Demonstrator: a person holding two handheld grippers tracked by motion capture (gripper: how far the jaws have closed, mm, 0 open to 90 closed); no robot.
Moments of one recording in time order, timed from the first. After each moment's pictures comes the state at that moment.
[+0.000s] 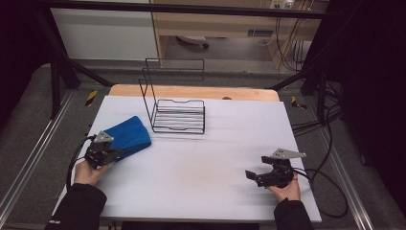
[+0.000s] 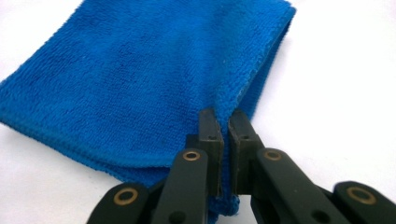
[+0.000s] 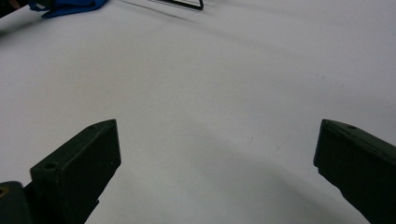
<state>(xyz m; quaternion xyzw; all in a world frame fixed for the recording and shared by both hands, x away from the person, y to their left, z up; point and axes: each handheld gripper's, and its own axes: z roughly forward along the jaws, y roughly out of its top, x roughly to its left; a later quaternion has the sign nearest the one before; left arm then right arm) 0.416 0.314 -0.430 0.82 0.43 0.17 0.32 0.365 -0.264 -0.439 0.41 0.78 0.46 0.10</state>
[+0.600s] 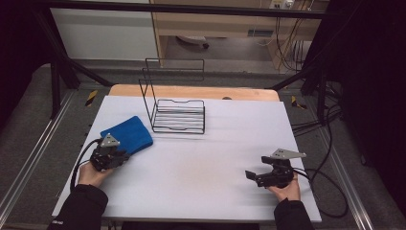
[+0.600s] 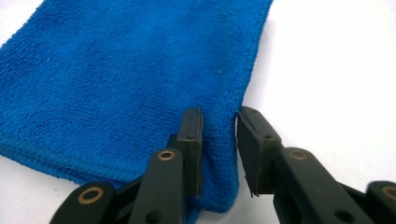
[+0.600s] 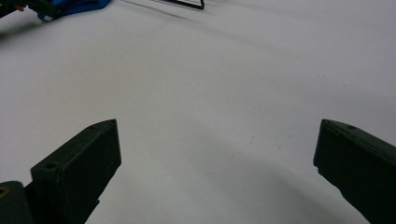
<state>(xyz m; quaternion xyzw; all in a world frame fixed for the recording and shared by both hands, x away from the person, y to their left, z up) 0.413 0.300 -0.440 0.84 0.41 0.18 0.31 0.365 -0.264 -0.439 0.41 0.78 0.46 0.10</state>
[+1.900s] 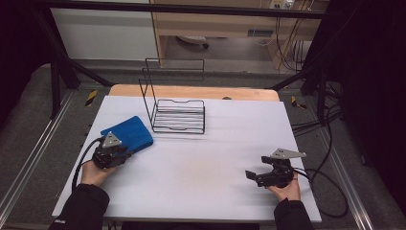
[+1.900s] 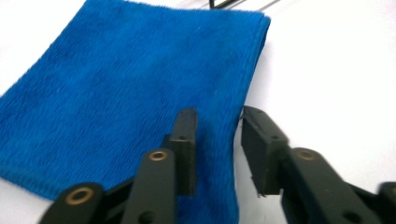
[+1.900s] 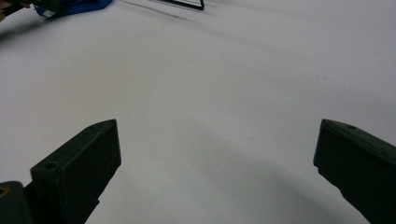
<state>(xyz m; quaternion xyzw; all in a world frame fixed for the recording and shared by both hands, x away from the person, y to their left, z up) 0.415 0.292 -0.439 0.83 0.39 0.21 0.33 0.365 -0.264 -0.439 0.41 0.78 0.46 0.10</state>
